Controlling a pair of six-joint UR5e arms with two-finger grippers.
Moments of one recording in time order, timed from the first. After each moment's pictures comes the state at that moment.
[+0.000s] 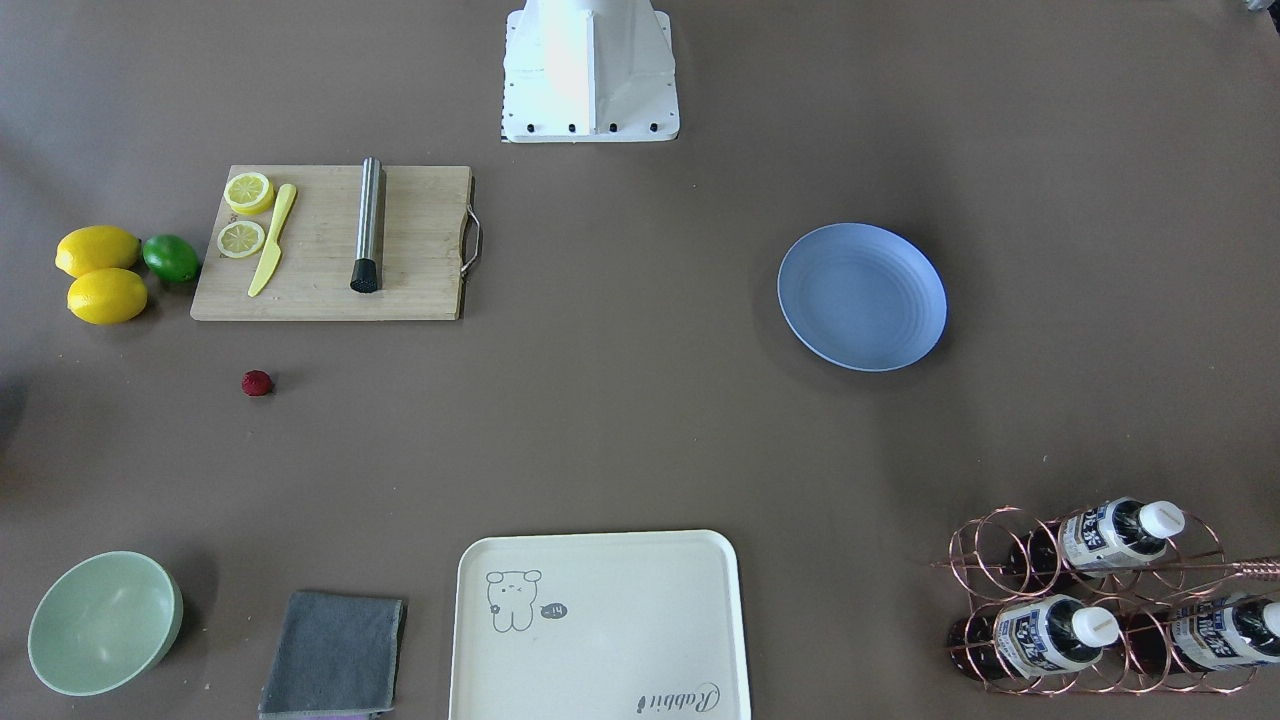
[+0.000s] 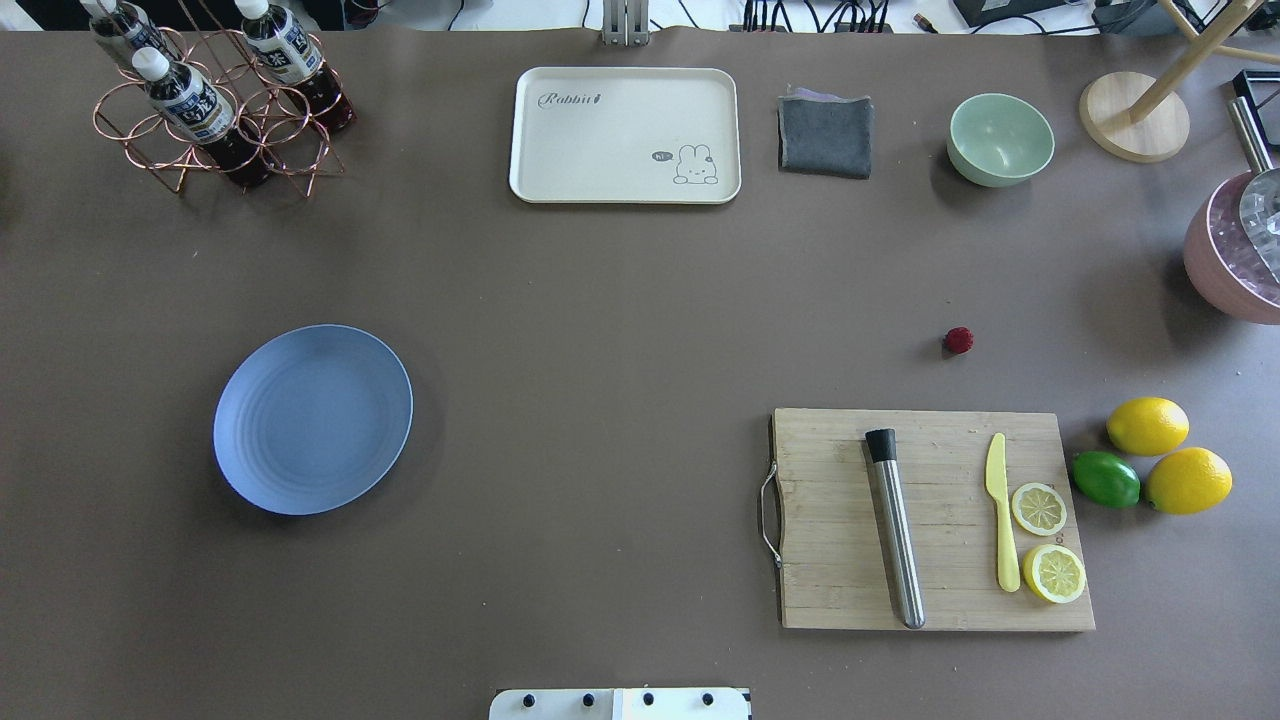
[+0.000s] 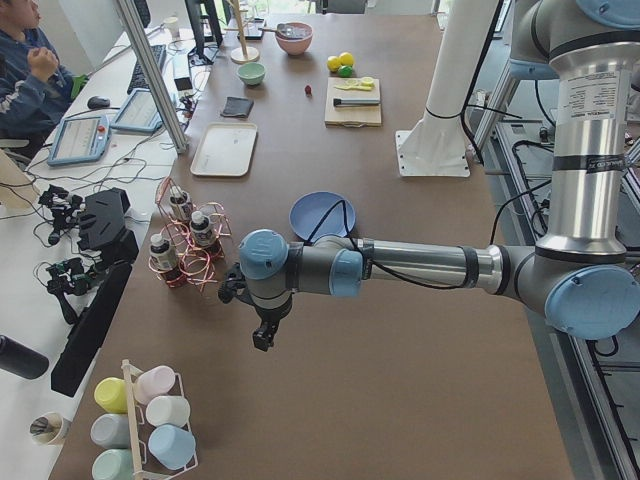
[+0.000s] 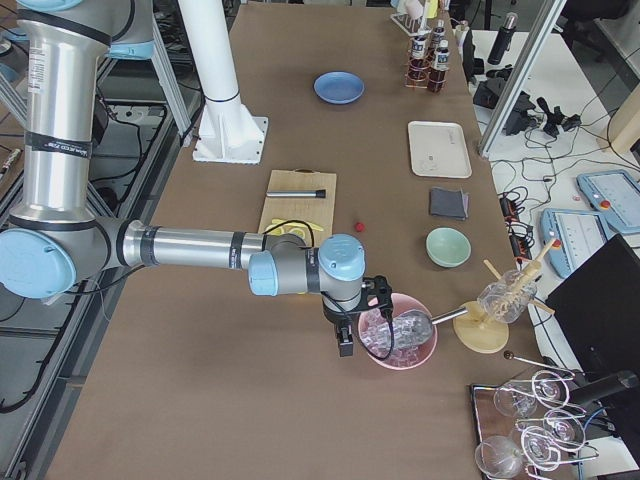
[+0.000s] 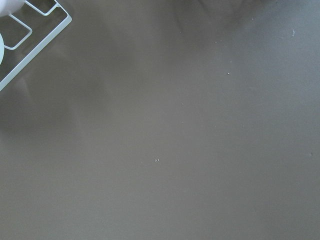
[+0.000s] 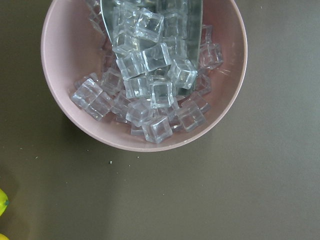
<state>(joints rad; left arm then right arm) -1.56 -1.54 -1.66 -1.59 -2.38 0.28 1.53 -1.72 1.69 -1.42 2.28 -0.07</state>
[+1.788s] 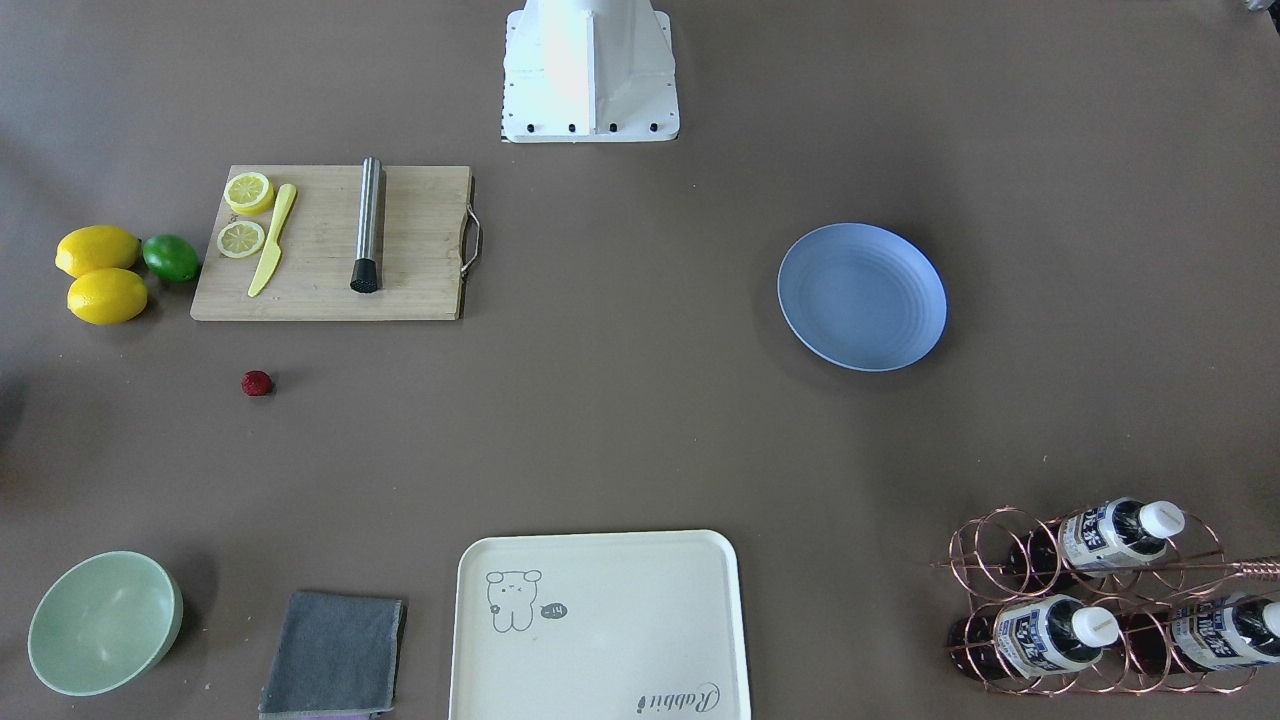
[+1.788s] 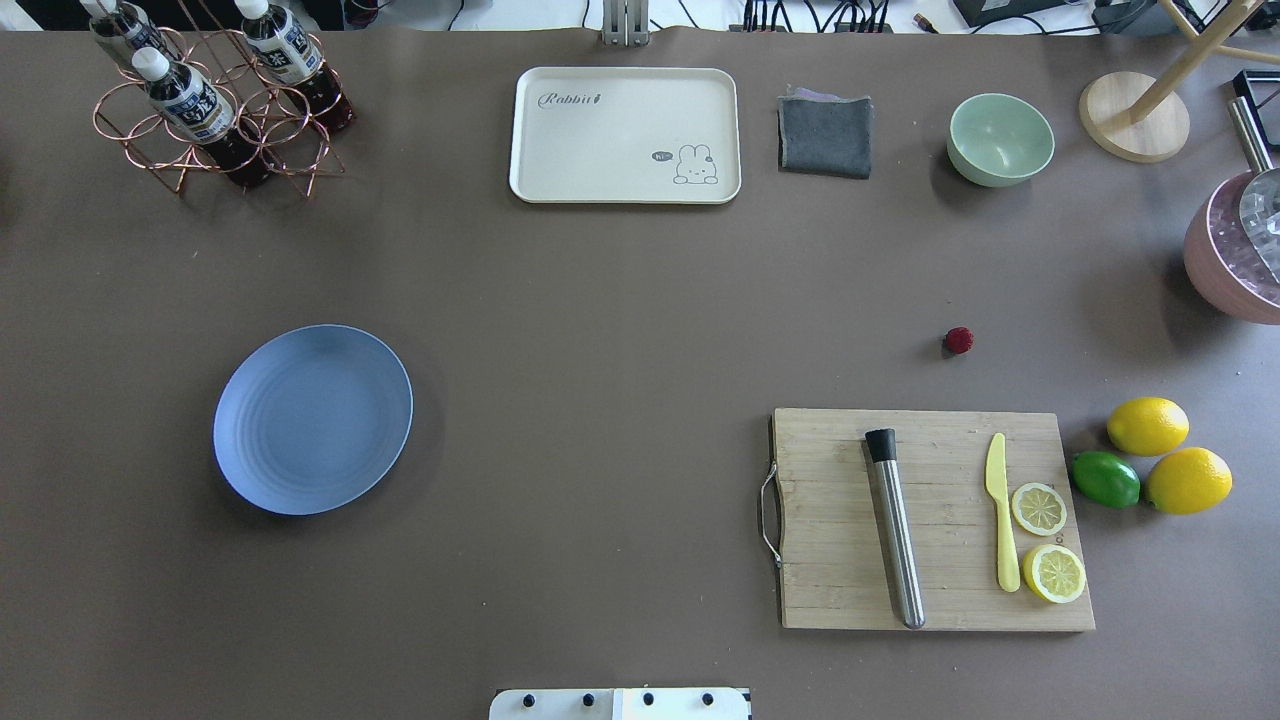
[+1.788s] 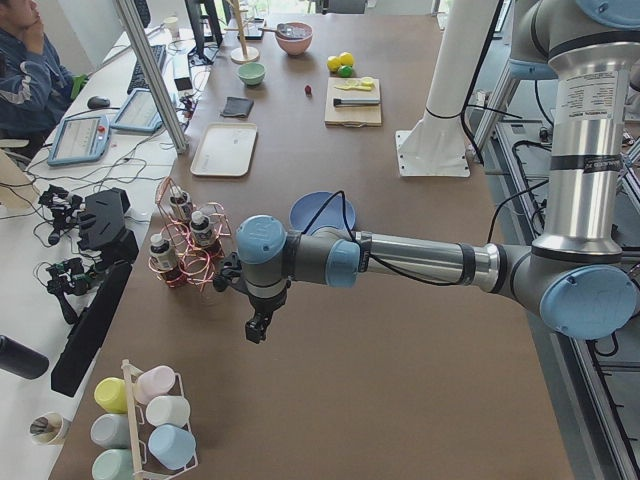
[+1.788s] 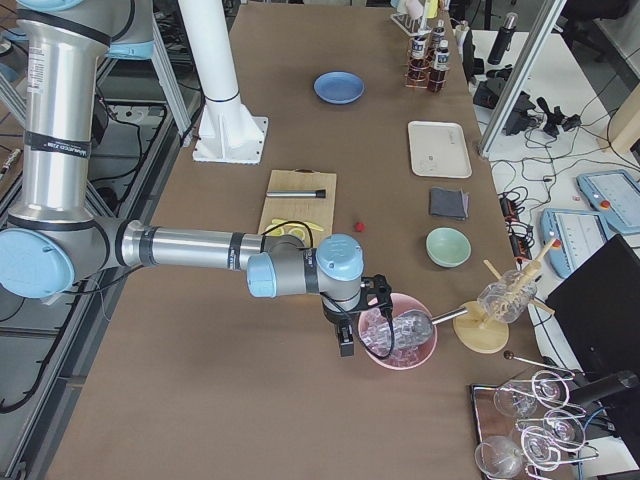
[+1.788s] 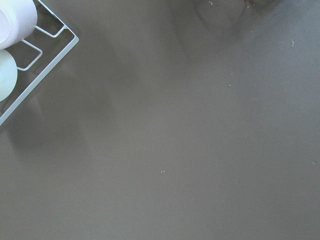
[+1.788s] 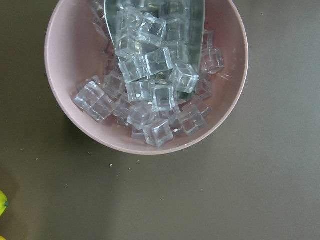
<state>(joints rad) -1.56 -1.56 -1.69 -1.62 -2.33 0.28 1.53 -1.73 1.69 -1.40 2.28 -0.07</state>
